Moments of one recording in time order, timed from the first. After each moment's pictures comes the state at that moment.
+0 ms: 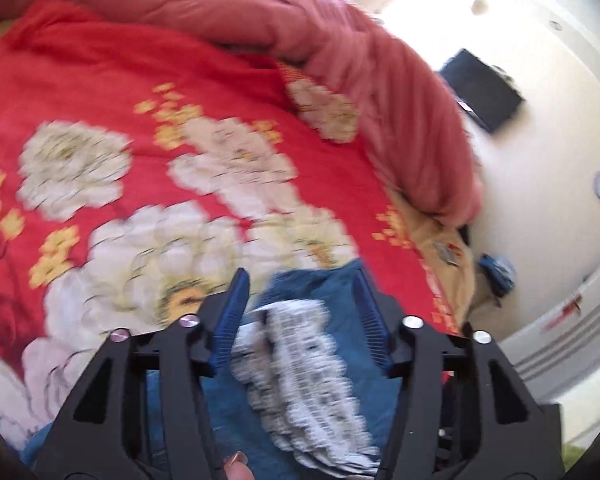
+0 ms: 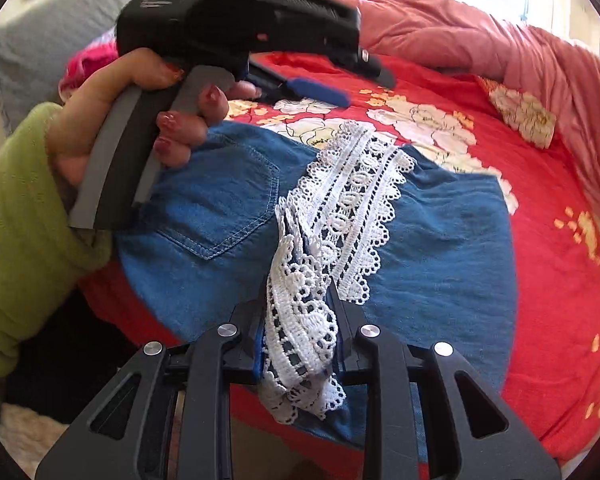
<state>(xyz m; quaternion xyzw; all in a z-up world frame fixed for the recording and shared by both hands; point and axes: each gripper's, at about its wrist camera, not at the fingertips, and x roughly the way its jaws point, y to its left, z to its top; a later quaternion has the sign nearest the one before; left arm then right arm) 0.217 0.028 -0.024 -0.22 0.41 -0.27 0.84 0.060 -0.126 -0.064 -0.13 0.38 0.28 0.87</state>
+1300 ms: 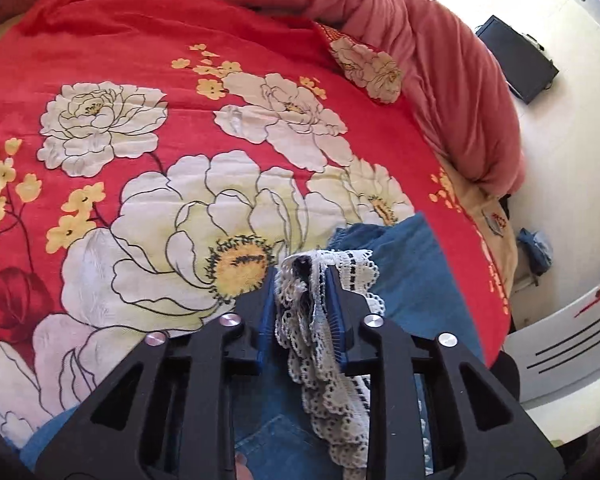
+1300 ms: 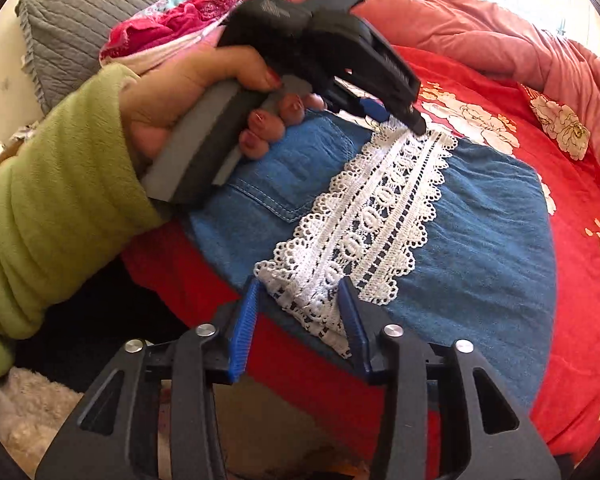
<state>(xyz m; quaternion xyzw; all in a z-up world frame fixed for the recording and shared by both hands) 0.217 0.027 -0.054 -0.17 0.46 -0.24 0.84 0.023 -0.108 -0.067 -0.14 0.39 0.35 0.84</state>
